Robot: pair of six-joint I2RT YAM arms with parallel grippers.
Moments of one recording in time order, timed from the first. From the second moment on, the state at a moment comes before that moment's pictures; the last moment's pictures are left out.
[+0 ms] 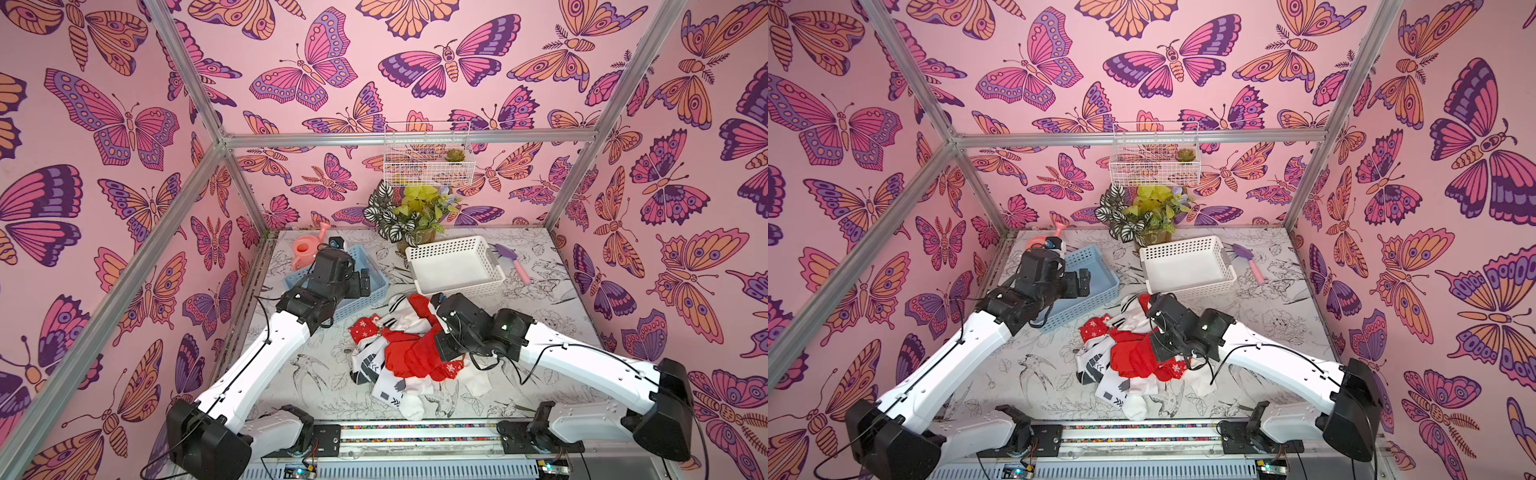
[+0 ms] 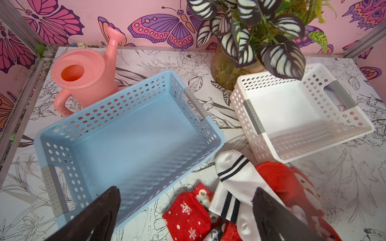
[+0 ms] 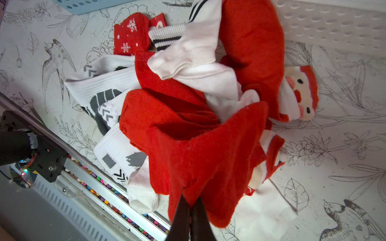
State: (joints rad) left arm -0.45 1.21 1.12 -0.58 -0.21 -0.32; right arm 0.96 1.28 1.07 -0.83 0.05 0.51
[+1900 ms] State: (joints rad) left arm -0.45 1.22 1.11 -0.56 -0.20 -0.32; right arm 0.50 1.87 1.60 -0.61 -0.09 0.37
